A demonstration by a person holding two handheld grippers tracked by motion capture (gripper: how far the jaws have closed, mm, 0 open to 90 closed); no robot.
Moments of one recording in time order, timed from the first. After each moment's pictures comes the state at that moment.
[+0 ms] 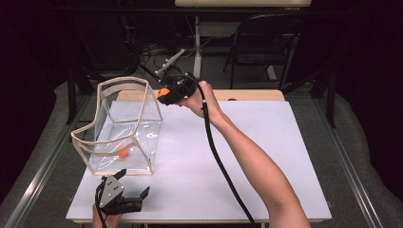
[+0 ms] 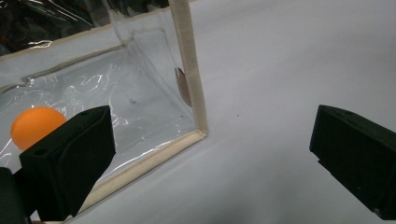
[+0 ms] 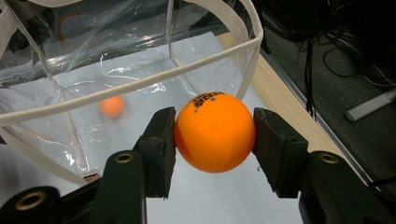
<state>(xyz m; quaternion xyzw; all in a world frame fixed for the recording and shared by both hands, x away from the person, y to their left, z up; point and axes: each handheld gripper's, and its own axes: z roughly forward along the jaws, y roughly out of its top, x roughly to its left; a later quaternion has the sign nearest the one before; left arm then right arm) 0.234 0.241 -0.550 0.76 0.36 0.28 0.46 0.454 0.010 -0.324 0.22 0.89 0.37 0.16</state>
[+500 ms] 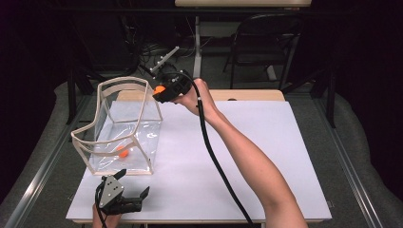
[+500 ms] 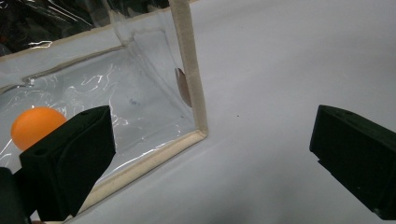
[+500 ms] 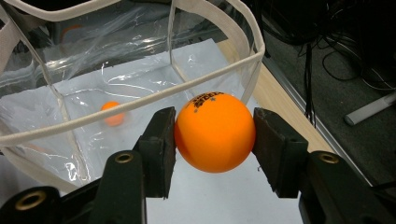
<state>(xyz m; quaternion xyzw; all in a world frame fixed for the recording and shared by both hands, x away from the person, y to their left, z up) 0.234 0.241 -0.550 0.76 0.37 0.28 0.46 0.456 0.022 -0.318 0.21 0.89 0.37 0.16</state>
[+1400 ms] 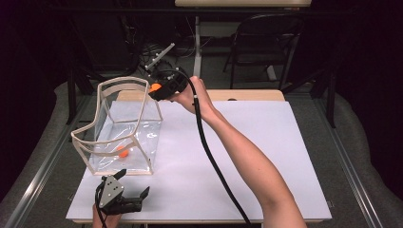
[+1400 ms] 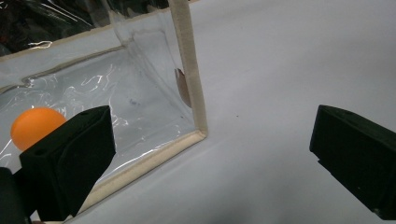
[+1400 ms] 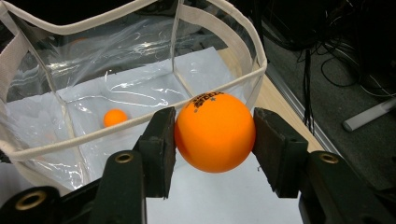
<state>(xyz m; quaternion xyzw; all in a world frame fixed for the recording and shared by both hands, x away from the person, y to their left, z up) 0.234 0.241 -0.550 0.76 0.37 0.28 0.46 0.453 0.030 -0.309 0.21 0.89 0.38 0.16</state>
